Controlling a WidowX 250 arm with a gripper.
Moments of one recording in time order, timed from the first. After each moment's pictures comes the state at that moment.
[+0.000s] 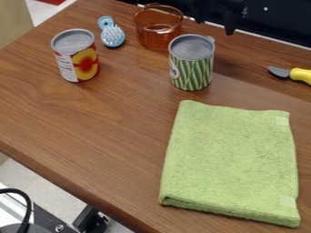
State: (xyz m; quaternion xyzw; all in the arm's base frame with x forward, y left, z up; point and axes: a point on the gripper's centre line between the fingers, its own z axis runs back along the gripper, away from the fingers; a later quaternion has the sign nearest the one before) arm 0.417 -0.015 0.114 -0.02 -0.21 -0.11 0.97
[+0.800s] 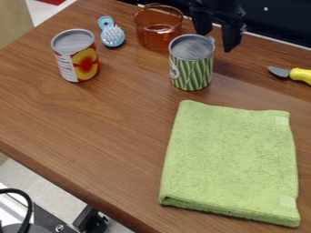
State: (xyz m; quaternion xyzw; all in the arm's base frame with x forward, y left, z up) arm 0.398 -0.017 0.096 -0.03 -0.14 -0.18 0.97
